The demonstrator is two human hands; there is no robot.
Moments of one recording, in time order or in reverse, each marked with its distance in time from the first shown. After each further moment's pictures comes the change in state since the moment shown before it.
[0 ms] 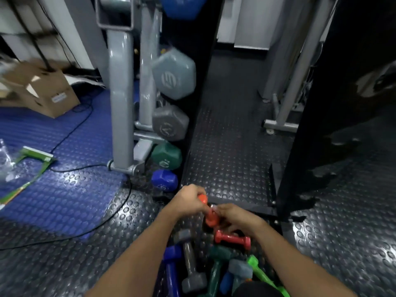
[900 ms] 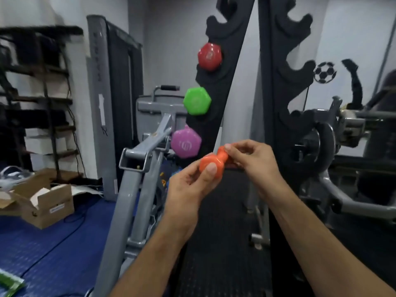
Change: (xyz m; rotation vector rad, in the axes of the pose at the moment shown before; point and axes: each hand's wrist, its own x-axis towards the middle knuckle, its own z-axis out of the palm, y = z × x) left_hand -0.144 0.327 -0.217 -1.025 0.467 0.892; right_hand -0.286 -0.416 -0.098 0.199 0.705 -1.149
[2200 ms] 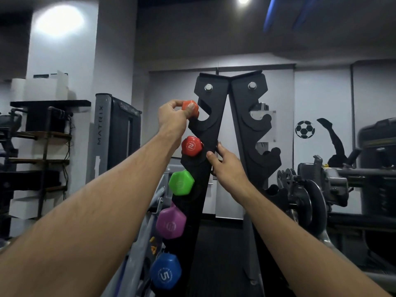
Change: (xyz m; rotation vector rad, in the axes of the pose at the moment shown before) left_hand 0.242 0.194 0.088 0.463 0.251 0.345; right_hand 0.127 -0.103 0.015 -0.372 -0.041 -0.245
